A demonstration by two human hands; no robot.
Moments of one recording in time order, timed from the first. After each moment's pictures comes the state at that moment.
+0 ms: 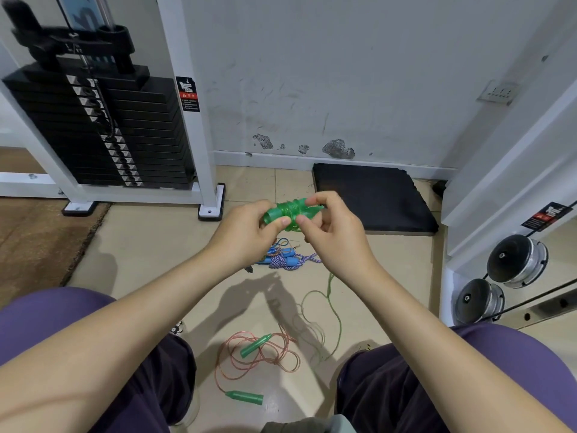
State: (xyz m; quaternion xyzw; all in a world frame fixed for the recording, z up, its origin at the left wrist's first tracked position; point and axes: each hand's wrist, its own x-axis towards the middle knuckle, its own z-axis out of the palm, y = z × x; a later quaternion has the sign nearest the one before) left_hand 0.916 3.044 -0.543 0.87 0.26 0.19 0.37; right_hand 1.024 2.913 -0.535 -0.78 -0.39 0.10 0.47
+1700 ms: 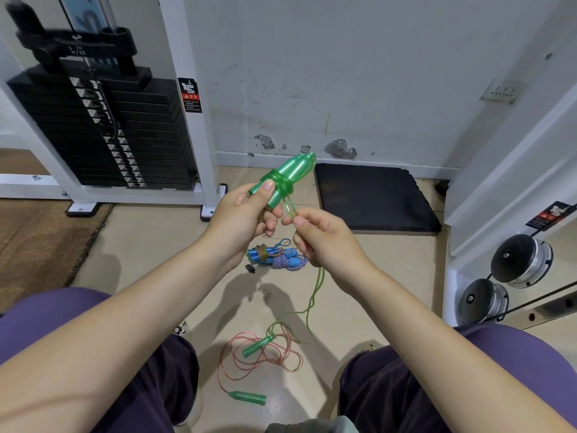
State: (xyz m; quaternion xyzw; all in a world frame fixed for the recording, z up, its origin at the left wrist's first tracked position) left_hand 0.918 3.043 -0.527 0.59 0.23 0.26 0.73; right_hand 1.013 2.918 -0.534 -0.68 -0.32 0.35 0.56
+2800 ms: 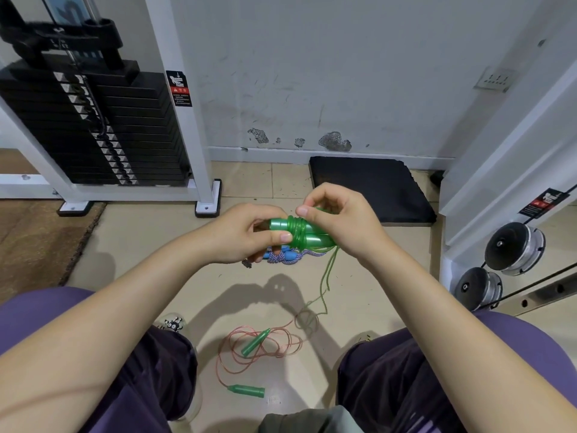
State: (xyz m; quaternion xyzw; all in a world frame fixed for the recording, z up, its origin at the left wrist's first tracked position) left_hand 0.904 3.053 -0.531 0.84 0.07 0.03 0.53; right_hand 1.042 2.904 -0.517 -0.72 -0.40 0.21 0.53
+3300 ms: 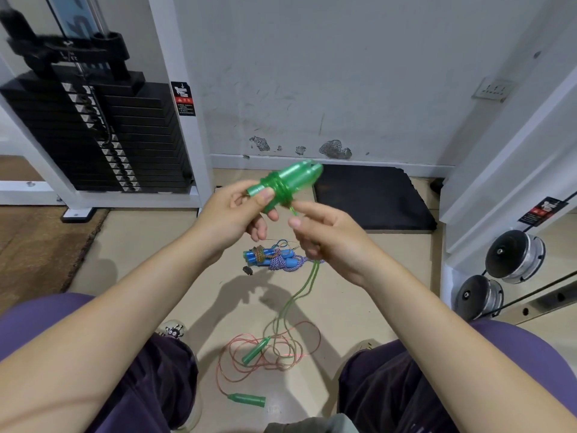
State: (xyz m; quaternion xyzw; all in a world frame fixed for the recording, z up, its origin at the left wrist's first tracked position) left_hand 0.912 3.058 -0.524 0.69 0.17 0.22 0.67; right_hand 1.031 2.907 -0.525 -0.61 -0.30 0.43 0.60
